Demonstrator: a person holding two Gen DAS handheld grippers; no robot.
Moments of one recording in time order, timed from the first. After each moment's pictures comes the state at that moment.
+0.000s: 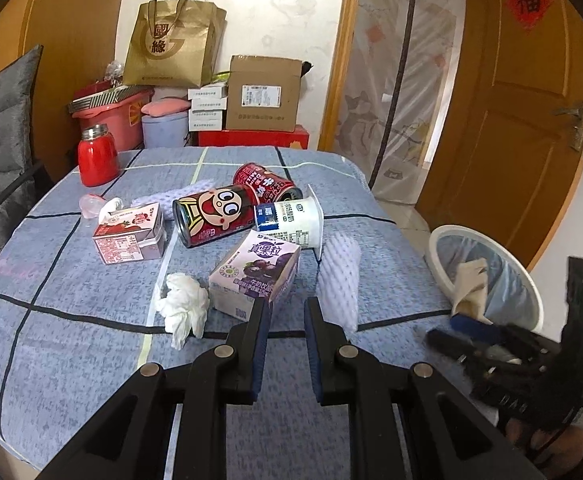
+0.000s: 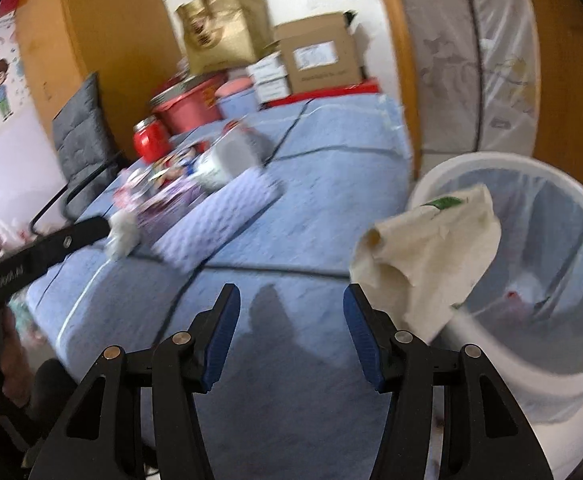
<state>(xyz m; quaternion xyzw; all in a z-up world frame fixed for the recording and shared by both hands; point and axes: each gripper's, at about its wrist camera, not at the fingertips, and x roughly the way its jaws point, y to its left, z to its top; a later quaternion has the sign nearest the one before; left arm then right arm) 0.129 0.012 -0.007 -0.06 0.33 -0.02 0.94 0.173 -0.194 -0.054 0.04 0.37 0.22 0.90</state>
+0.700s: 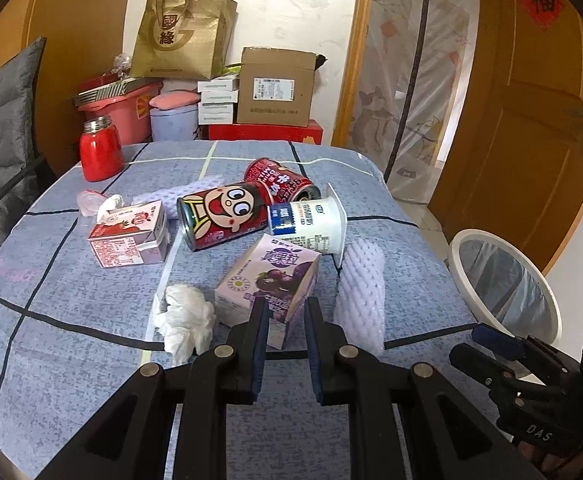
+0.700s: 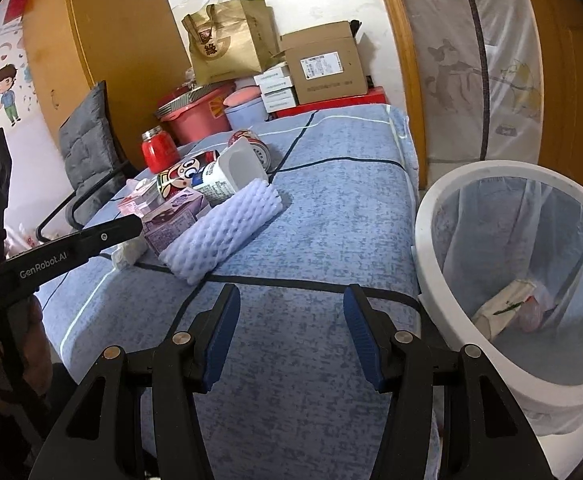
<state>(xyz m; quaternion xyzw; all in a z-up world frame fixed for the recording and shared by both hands) 0.150 0.020 -0.018 -0.07 0.34 0.00 0.94 0.175 -0.186 -0.056 0.05 0.36 0.25 0.90</state>
